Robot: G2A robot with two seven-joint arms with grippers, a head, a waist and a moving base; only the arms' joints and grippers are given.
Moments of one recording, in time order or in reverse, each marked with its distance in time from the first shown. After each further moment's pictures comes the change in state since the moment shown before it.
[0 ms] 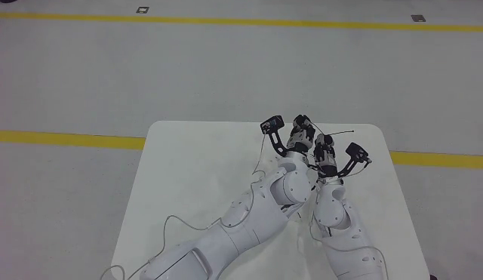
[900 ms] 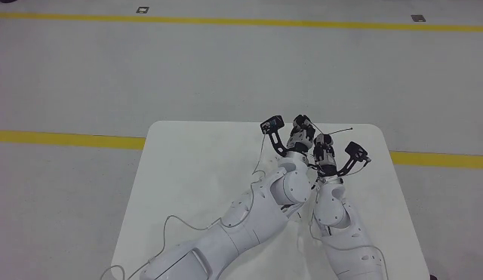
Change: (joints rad) left arm 0.000 0.000 0.000 0.000 0.000 0.000 0.000; right arm 0.010 -0.003 0.001 0.012 -0.001 -0.004 0.008
